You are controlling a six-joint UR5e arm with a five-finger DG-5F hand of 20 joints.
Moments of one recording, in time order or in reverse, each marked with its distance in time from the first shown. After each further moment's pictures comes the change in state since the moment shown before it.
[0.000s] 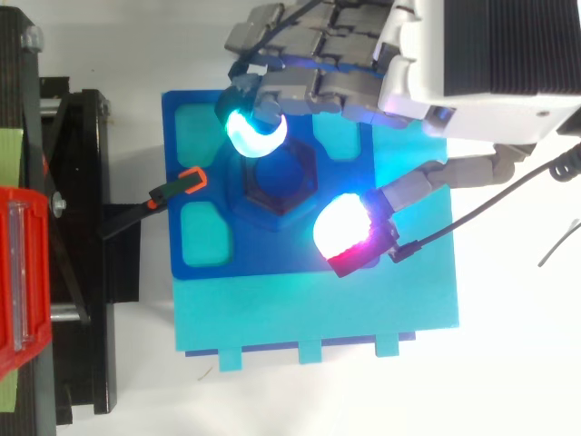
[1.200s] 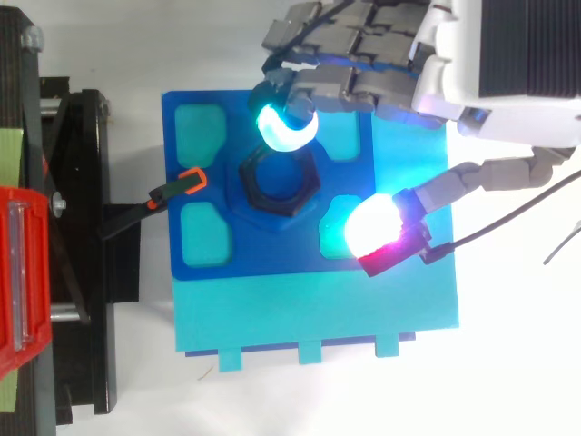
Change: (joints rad) arm 0.017 0.039 0.000 -0.111 0.045 -0.005
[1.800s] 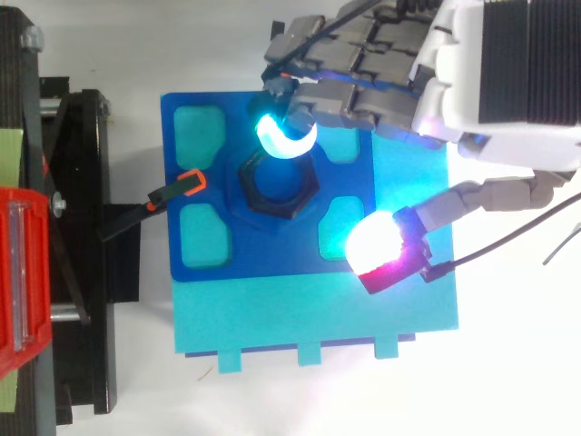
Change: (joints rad) arm 0.027 0.006 0.000 -0.019 0.029 0.003
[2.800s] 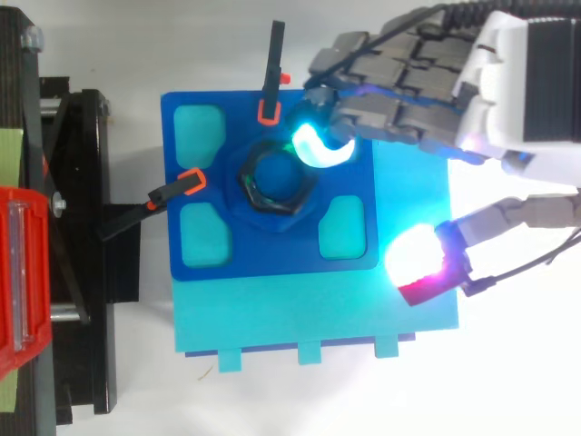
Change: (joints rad) arm 0.028 0.062 -0.066 -0.047 0.053 0.024
